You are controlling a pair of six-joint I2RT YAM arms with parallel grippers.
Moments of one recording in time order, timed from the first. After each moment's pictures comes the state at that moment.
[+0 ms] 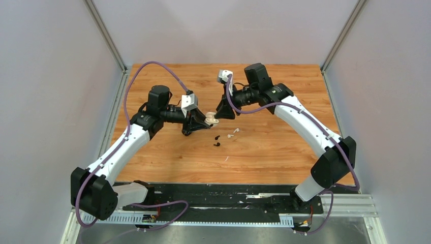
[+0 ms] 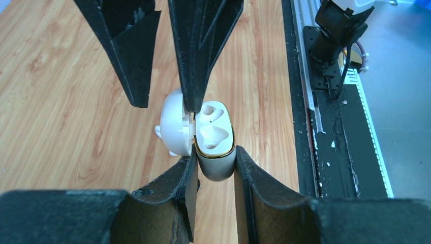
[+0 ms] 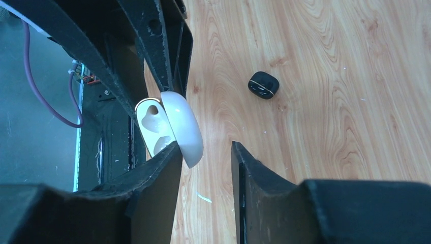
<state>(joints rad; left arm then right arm) -0.40 1.21 0.99 -0.25 1.09 0.39 0.58 1.59 1.55 -0.61 -0.85 -0.31</state>
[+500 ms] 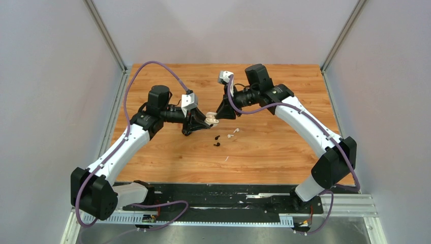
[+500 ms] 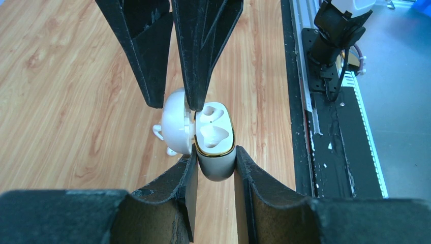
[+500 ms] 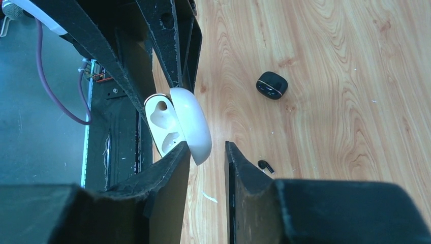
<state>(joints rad) -0.40 1.21 0.98 -0.24 1.09 0.35 0.57 1.58 1.52 -0.60 -0.88 -0.31</state>
